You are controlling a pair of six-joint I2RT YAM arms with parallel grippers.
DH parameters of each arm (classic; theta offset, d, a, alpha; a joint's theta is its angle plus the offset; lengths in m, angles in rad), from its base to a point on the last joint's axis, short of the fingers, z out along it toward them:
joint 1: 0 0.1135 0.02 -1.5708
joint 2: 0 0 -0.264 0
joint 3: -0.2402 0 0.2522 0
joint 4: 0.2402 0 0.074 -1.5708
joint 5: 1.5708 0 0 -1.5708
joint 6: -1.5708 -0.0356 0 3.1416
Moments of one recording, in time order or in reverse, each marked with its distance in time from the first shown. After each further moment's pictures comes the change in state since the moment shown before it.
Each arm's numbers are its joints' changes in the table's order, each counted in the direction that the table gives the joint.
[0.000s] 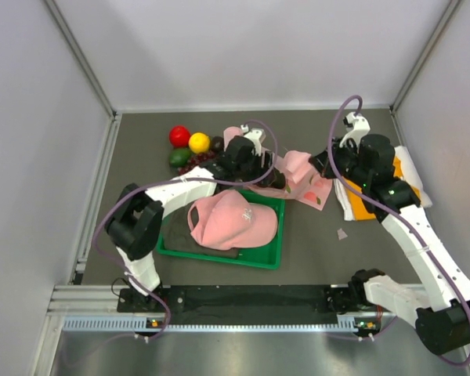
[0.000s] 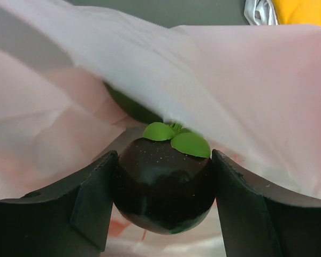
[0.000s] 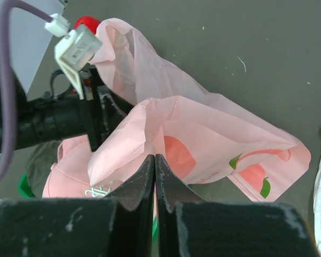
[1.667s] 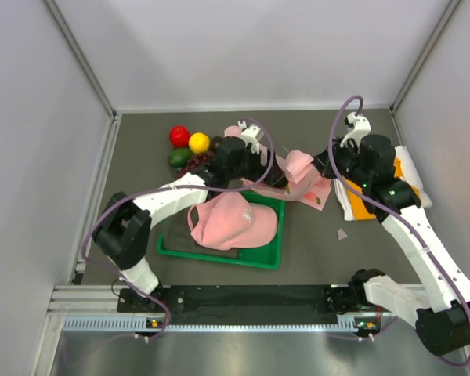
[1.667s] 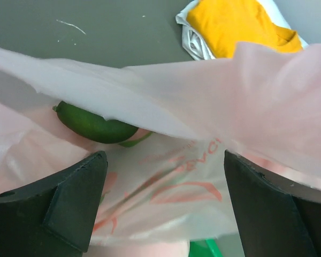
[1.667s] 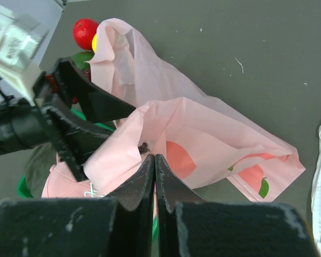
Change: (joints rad) left arm -0.004 -0.074 0.084 -0.215 0.113 -0.003; right arm 0.000 -0.005 0.000 0.000 0.010 -0.002
